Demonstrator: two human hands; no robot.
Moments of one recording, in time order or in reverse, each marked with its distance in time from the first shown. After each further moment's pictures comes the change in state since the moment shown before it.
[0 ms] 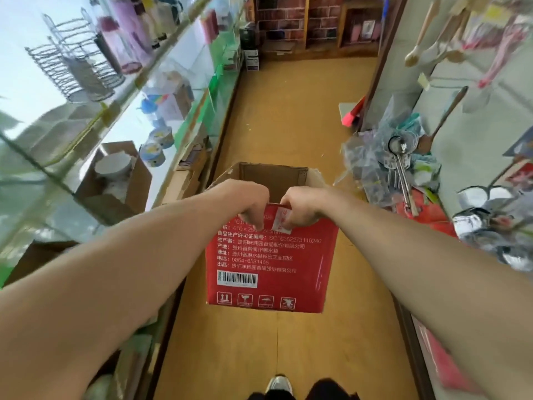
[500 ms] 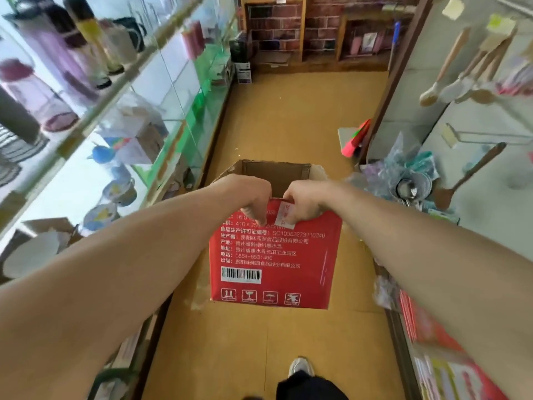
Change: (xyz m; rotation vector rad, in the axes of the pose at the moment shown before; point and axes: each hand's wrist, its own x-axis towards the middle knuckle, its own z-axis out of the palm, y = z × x) left_hand 0.270 -0.051 -0.225 -0.053 0.020 0.001; right_hand 0.227 0.138 -0.233 -0.017 0.009 0.012
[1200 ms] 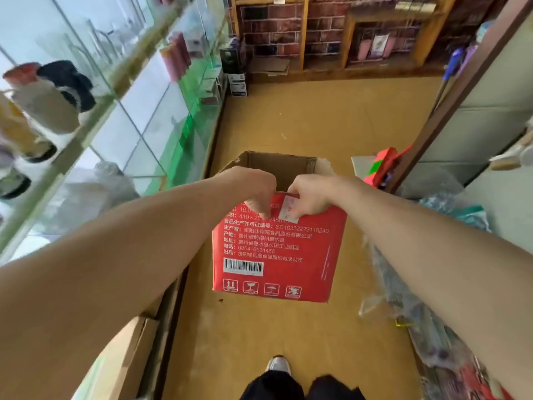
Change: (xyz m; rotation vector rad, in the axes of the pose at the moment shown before) left_hand 0.328 -0.139 -0.266 0.046 -0.026 0.063; right_hand 0.337 0.091 -0.271 0.066 0.016 0.021
